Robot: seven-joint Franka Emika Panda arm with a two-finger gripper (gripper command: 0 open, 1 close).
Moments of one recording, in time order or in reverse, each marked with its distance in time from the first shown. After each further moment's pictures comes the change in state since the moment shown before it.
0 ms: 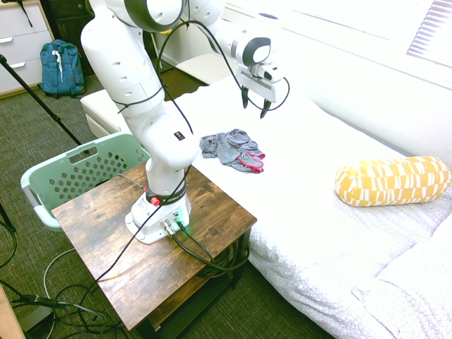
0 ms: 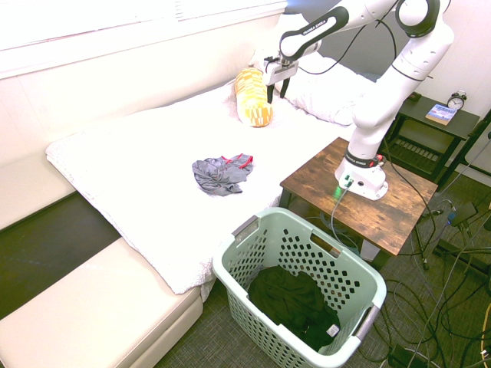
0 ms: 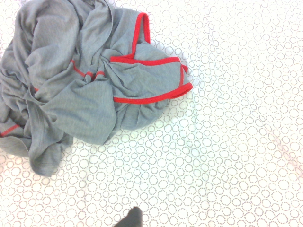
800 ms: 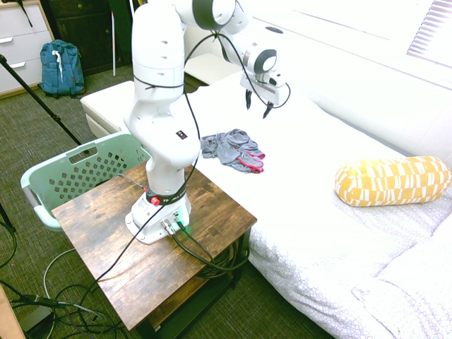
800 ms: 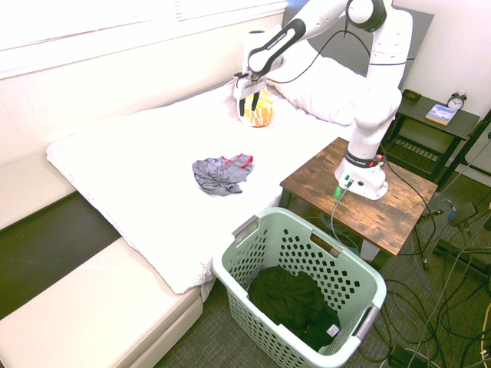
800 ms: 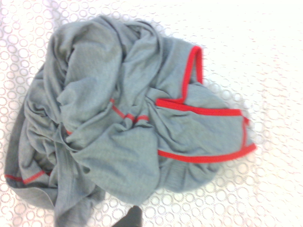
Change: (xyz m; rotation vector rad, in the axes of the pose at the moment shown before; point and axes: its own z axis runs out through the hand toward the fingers) arm 0.030 -0.135 0.104 0.015 -0.064 -0.122
